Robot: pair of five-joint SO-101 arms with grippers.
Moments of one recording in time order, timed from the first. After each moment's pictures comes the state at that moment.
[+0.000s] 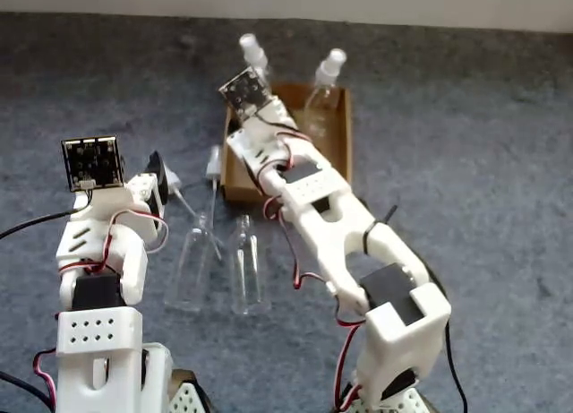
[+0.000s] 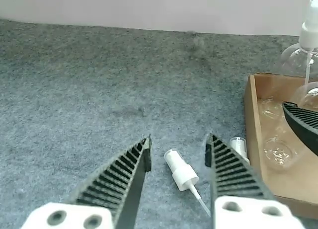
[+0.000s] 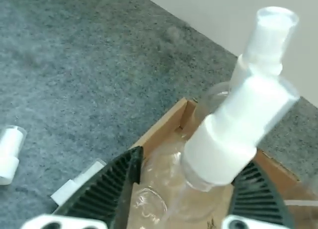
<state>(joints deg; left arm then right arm) -12.7 -64.5 70.1 25.3 4.5 -30.2 13.2 17.0 2.3 16.7</state>
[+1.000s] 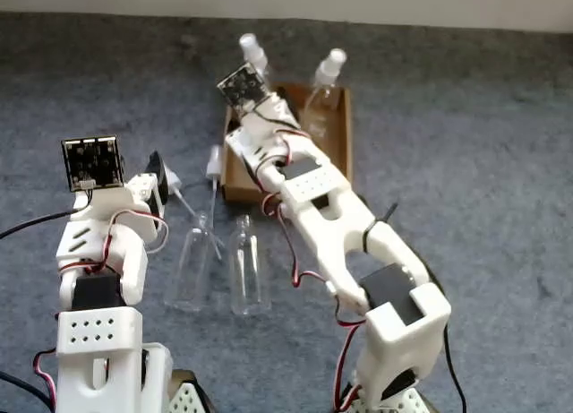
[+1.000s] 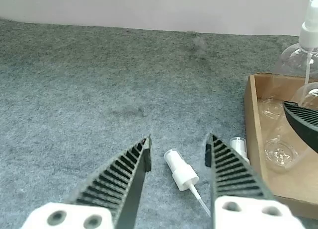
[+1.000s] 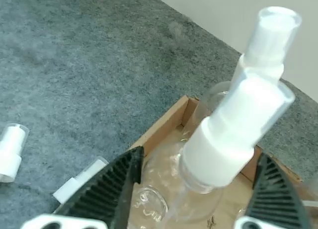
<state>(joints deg) -12.7 -64.5 70.1 25.3 4.5 -30.2 13.2 14.4 6.3 16.7</state>
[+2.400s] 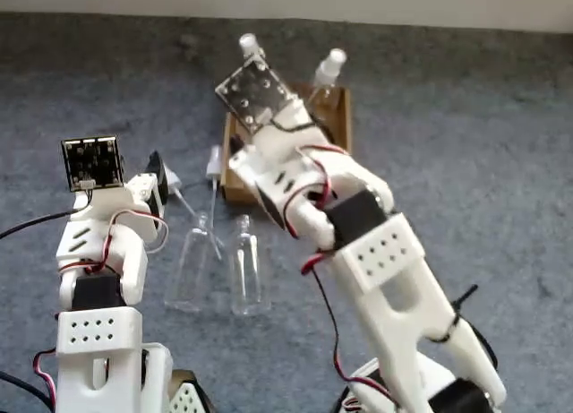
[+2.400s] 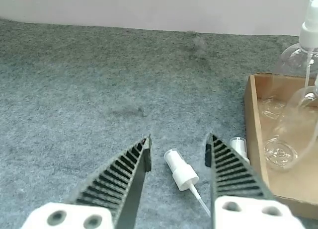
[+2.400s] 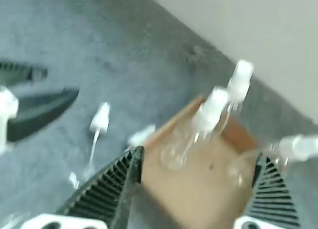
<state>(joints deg) -12.7 -64.5 70.1 25.3 4.5 -35.8 -31.5 17.2 53.8 16.7</state>
